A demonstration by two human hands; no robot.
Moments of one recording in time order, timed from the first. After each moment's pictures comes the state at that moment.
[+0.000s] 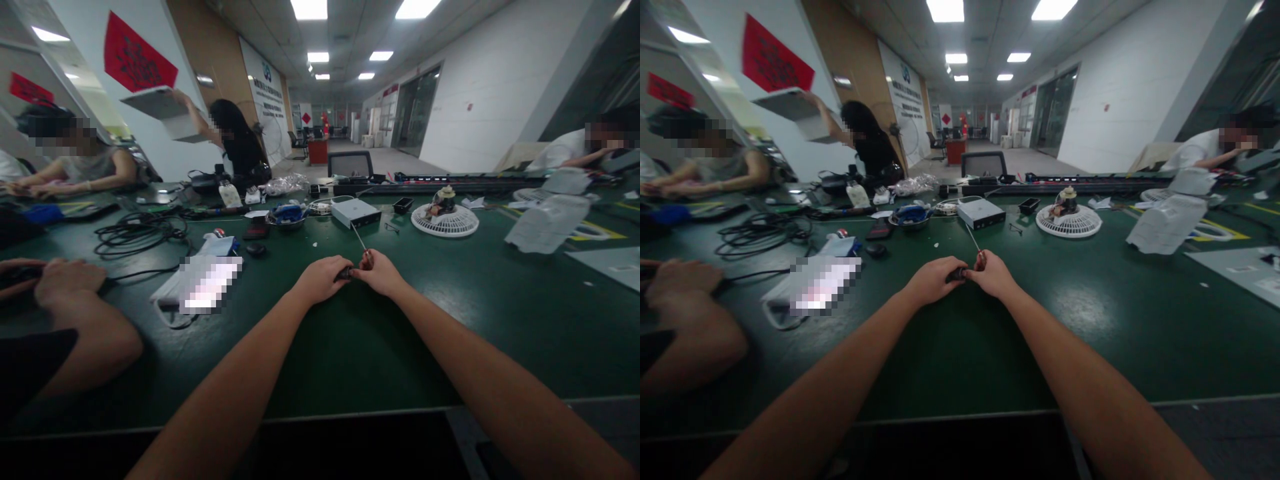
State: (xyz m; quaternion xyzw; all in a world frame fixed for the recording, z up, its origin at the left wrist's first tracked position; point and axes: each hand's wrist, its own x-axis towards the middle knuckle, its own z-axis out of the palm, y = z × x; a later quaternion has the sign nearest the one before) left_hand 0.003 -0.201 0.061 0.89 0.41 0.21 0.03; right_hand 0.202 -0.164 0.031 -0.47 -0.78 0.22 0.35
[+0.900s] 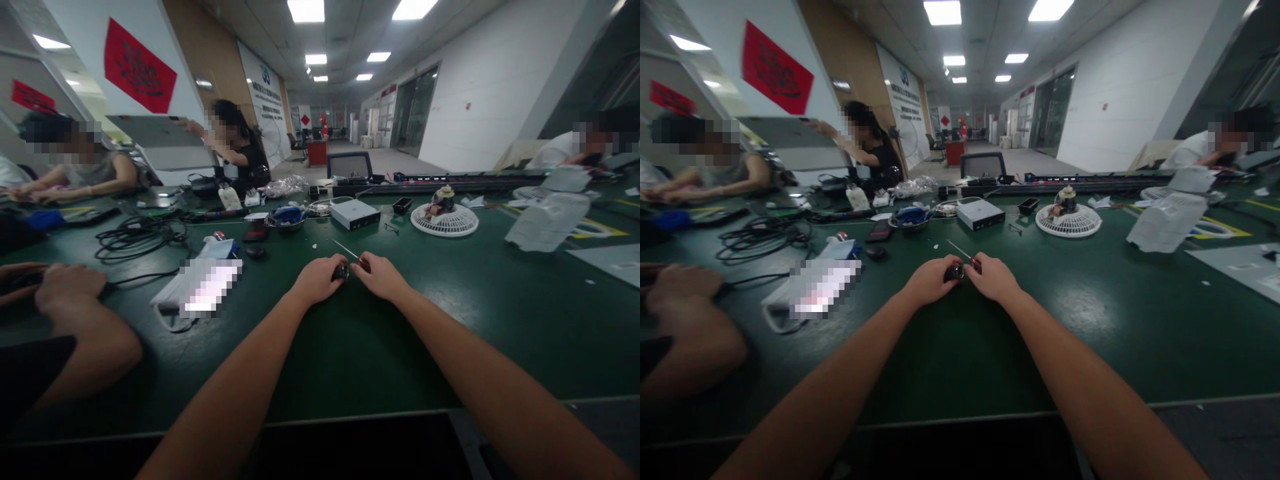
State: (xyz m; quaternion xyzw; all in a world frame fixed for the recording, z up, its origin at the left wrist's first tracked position) left_hand 0.000 -0.194 0.056 0.86 0.47 0.19 0.01; right_hand 0.207 -0.178 0.052 -0.50 -0.82 0.11 0.26
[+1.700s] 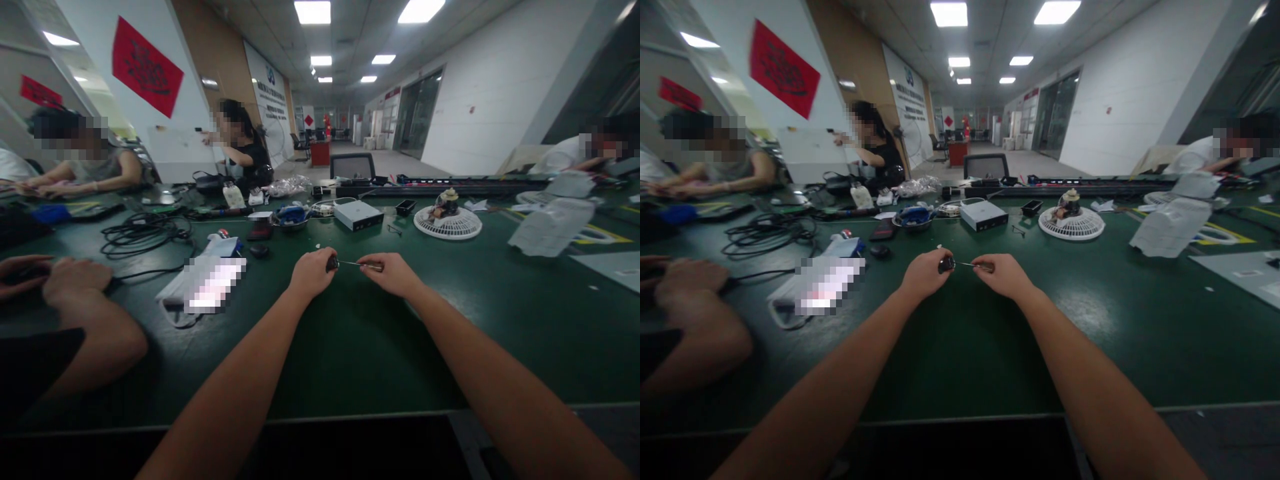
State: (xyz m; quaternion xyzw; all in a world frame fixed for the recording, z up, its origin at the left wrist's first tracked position) left_hand -0.016 -0.197 0.064 0.80 0.55 0.22 -0.05; right_hand 0.221 -0.177 0.062 -0.41 -0.84 0.20 0.29
